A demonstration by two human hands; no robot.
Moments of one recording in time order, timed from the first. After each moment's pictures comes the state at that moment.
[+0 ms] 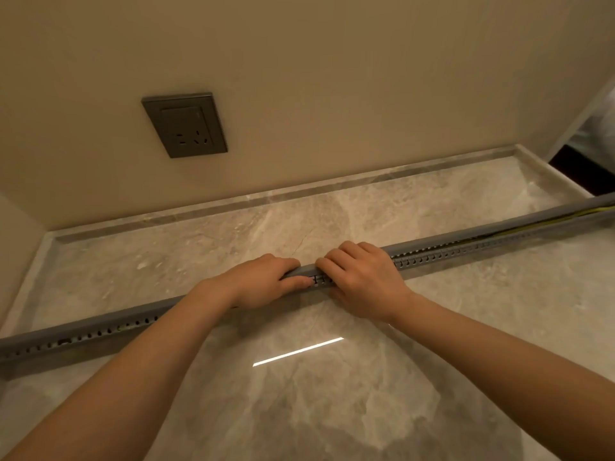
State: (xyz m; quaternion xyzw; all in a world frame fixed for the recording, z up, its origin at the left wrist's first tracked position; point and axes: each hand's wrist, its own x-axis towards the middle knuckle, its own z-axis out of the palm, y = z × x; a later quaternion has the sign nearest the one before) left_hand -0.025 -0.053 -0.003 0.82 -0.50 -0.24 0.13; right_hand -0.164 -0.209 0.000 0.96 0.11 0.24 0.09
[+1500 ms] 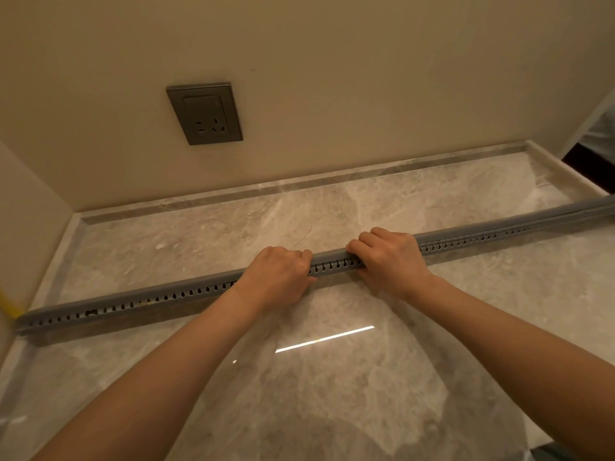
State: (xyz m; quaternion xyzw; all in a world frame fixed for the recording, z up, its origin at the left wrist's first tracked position) left_hand -0.074 -0.047 0.004 0.83 -0.56 0.05 -0.03; right_hand -0.176 -0.229 -0.006 0.95 0.07 0.28 0.07
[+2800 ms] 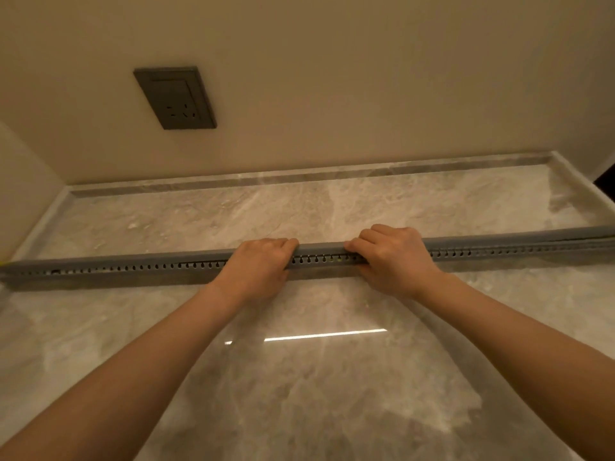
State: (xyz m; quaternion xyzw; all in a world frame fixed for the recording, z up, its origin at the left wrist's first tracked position) left_hand -0.099 -0.099 0.001 0.90 -0.44 0.02 -0.01; right_hand -0.193 -0.312 0.004 0.95 0.16 0.27 -0.01
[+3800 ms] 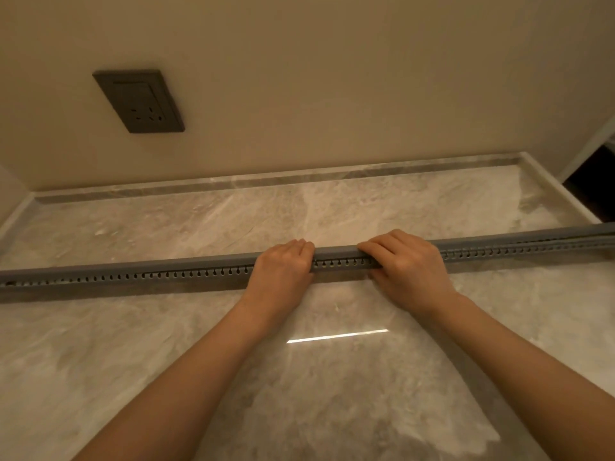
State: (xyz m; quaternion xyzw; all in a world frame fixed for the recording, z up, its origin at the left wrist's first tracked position) left_hand -0.149 -0.165 0.001 0.90 -0.42 0.08 0.07; right_hand -0.231 -0.359 -0.012 0.95 0.09 0.31 -0.02
